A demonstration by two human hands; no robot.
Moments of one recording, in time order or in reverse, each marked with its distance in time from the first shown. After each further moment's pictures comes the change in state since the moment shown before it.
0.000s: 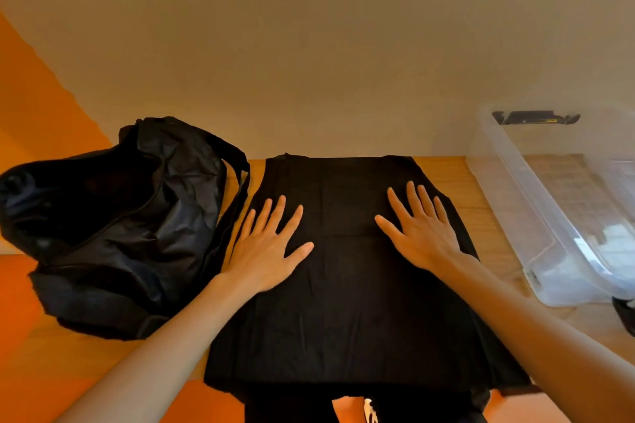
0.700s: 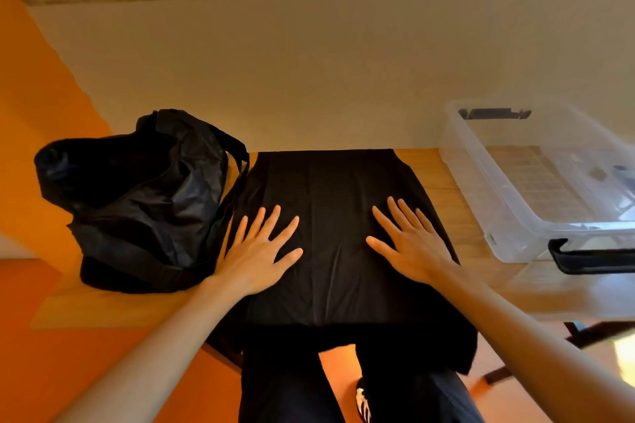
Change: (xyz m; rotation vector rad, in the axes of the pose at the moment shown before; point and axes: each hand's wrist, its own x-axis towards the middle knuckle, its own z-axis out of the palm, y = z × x) left_hand -0.065 0.010 0.005 -0.060 -0.048 0.051; right_hand -0.083 0.005 0.009 0.033 -0.004 -0.150
